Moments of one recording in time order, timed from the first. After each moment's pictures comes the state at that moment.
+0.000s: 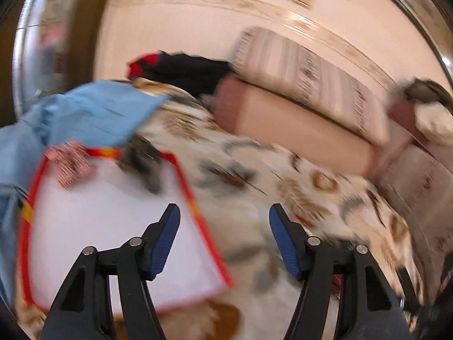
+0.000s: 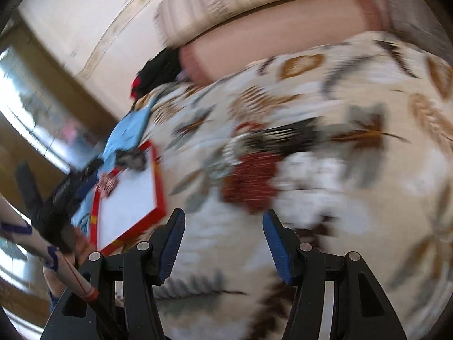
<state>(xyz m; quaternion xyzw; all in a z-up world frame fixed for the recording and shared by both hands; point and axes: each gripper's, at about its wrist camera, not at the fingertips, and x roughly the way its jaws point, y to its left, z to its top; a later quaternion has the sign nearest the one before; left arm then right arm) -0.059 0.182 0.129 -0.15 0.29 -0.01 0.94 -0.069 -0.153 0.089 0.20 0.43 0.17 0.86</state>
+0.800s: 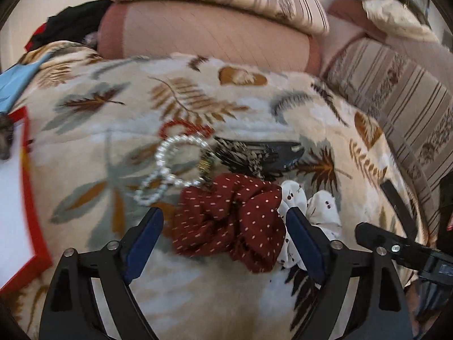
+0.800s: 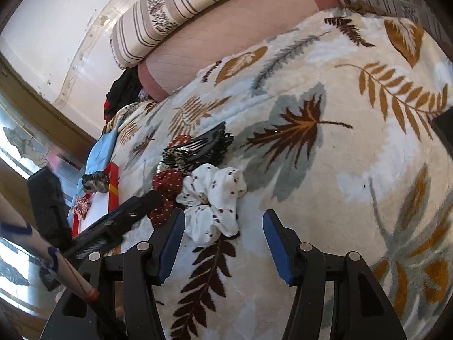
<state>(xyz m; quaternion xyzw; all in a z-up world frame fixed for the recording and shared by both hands) 0.005 0.008 0.038 -0.04 0.44 -0.17 0.88 -0.044 -0.235 0.037 0.24 0.43 0.14 0.86</state>
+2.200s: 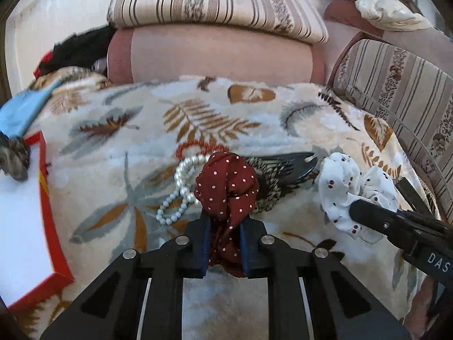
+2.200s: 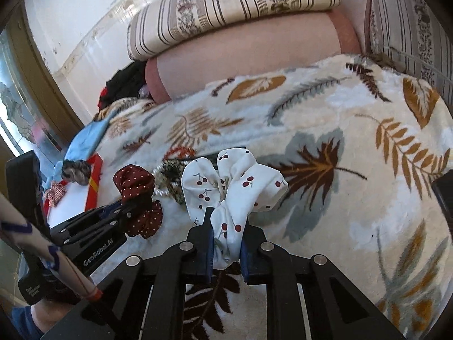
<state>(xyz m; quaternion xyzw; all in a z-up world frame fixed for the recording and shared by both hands) -0.008 0.016 0.052 0.00 0.37 -0.14 0.92 -0.035 -0.190 0.053 0.13 0.38 0.11 0.91</state>
